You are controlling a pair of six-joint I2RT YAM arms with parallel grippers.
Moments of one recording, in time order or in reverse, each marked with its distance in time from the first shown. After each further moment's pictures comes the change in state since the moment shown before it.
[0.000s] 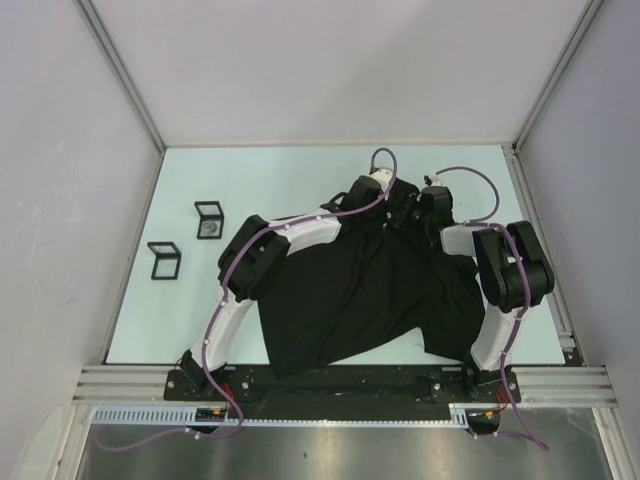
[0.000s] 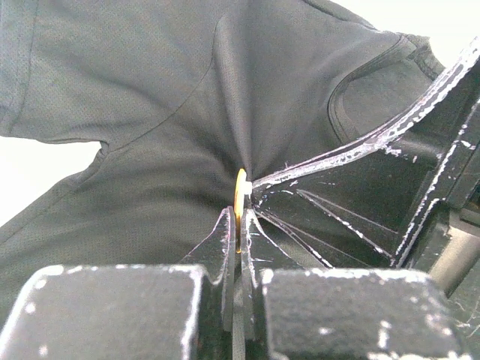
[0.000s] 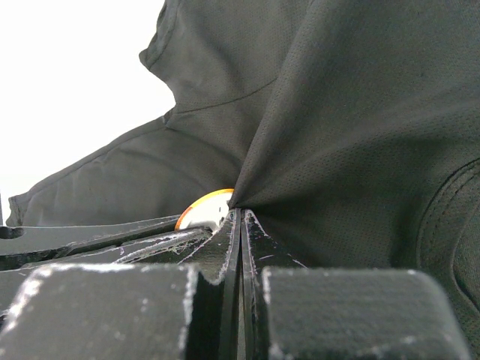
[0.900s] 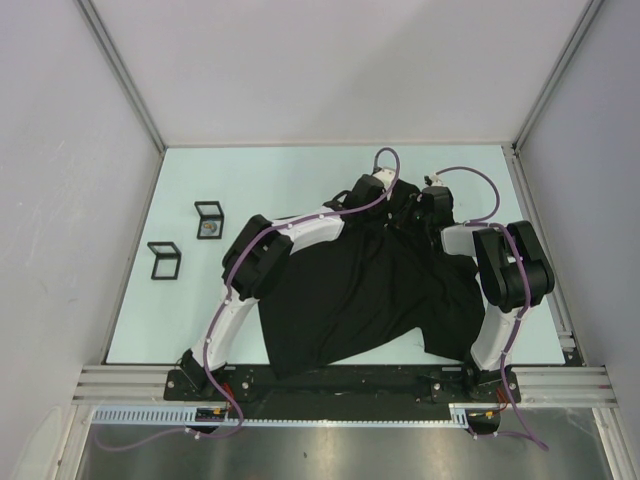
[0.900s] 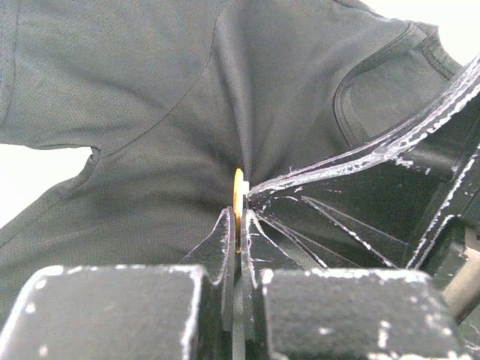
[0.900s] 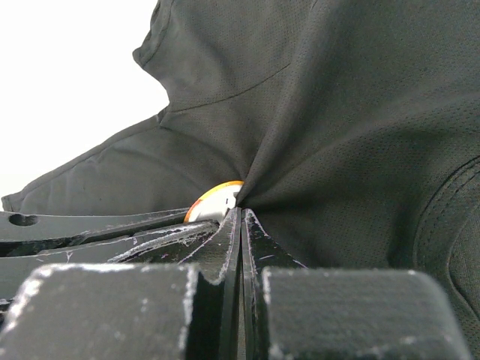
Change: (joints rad) left arm -0.002 0.040 0.068 -0.060 0.014 0.008; right arm -0.002 0.000 0.000 -0.002 -0.002 -0.009
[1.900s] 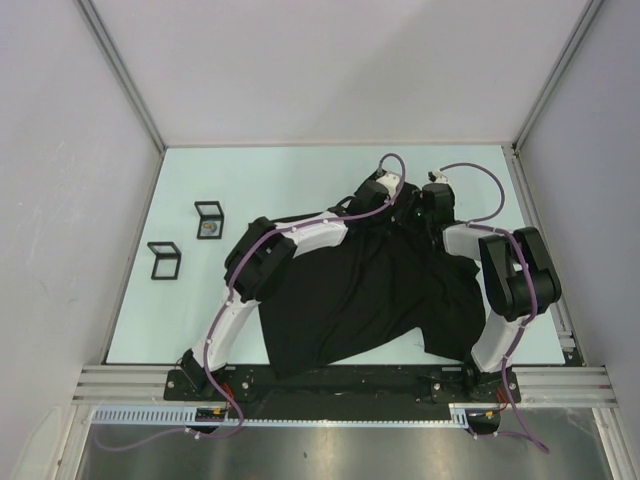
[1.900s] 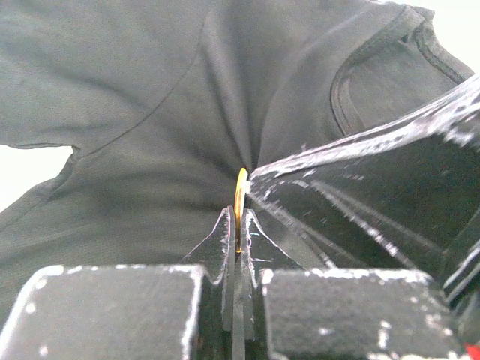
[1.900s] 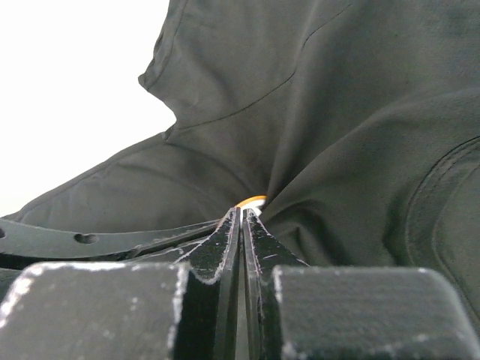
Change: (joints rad) left arm -0.027 0.004 -0.019 0.037 -0.050 0.010; right arm 0.012 -0.070 0.000 -0.058 0.108 -0.006
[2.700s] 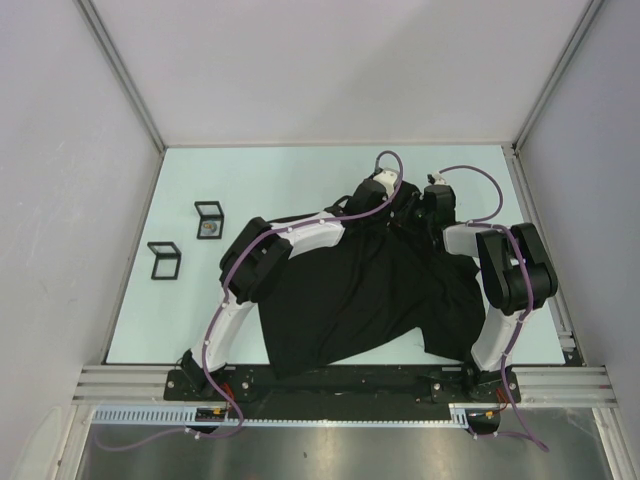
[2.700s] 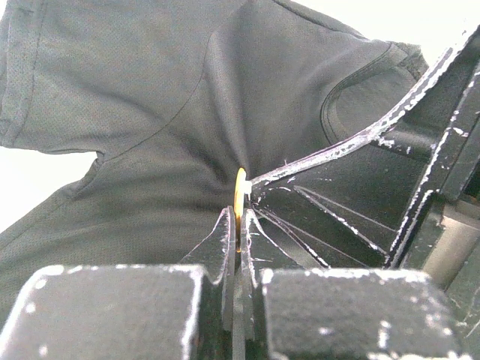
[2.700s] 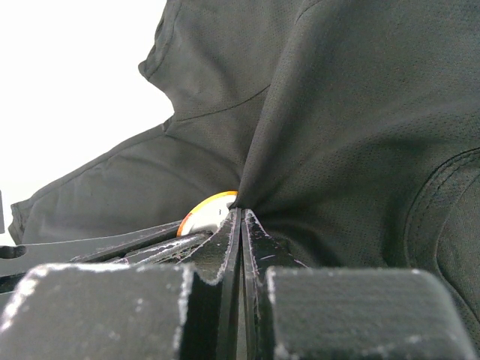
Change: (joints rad) left arm 0.000 -0.048 -0.055 0.058 -0.025 -0.002; right arm -0.021 0.046 0.000 0.037 -0.092 0.016
